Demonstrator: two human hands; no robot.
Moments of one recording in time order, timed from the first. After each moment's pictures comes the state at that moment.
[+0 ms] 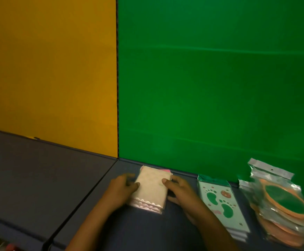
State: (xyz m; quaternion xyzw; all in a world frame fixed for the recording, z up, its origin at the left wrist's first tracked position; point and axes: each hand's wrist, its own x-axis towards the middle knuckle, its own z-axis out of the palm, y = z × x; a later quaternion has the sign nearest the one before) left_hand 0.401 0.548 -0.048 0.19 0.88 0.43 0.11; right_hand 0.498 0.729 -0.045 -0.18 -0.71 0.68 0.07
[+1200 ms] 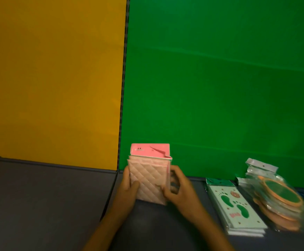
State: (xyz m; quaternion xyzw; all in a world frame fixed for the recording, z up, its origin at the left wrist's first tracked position) left_hand 0.325 0.527 -0.059 0.27 0.68 0.67 0.15; right_hand 0.445 0.667 -0.034 -0.09 -0.82 0.50 0.27
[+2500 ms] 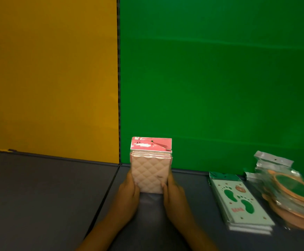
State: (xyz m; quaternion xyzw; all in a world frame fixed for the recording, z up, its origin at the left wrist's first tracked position) left_hand 0.339 0.536 -0.096 0.32 0.78 0.53 -0.02; right_hand 0.432 0.671 -0.096 -0.18 -0.86 0.40 0.27
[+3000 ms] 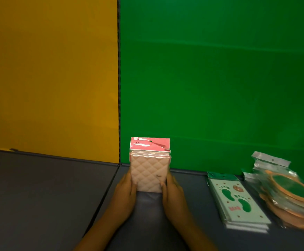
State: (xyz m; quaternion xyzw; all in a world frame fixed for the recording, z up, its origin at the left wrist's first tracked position) left_hand 0.344 0.530 -0.089 0.33 0.78 0.53 -0.04; right_hand 0.434 0.669 -0.091 -0.17 -0.85 0.40 0.31
